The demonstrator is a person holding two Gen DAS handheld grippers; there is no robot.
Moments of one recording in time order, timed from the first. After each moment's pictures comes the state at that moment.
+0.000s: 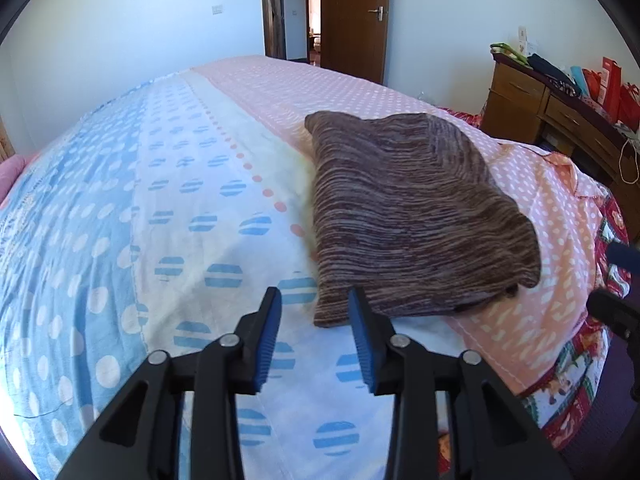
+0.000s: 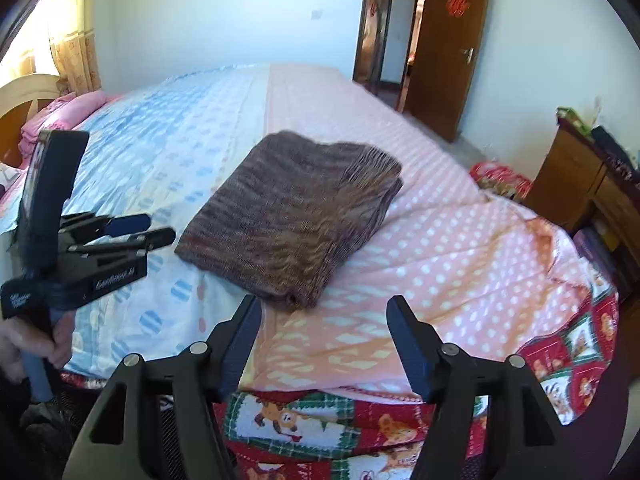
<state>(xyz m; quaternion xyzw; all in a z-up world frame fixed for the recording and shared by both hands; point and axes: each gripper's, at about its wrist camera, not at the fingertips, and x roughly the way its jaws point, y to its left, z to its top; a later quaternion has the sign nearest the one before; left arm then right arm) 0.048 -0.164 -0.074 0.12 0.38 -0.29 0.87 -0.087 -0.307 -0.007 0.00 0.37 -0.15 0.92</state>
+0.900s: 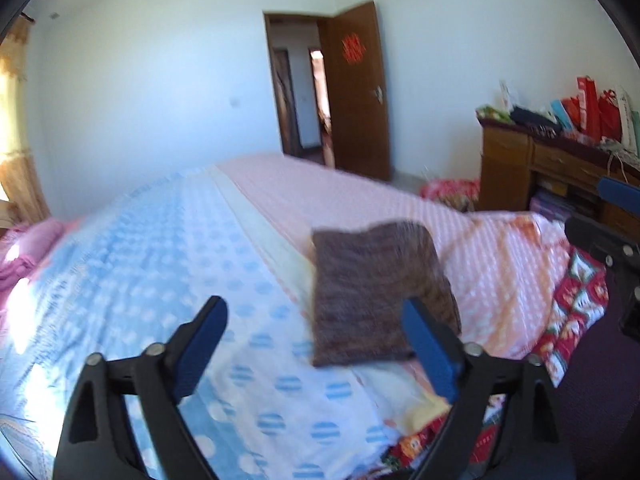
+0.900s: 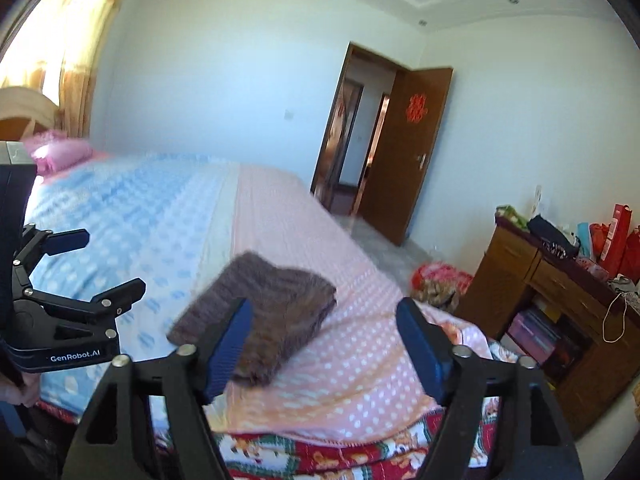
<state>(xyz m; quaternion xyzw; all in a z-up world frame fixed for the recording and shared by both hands) -0.042 -0.139 0.027 0.10 0.20 -0.26 0.94 -0.161 -0.269 0.086 -0.09 0.18 -0.22 0.95</state>
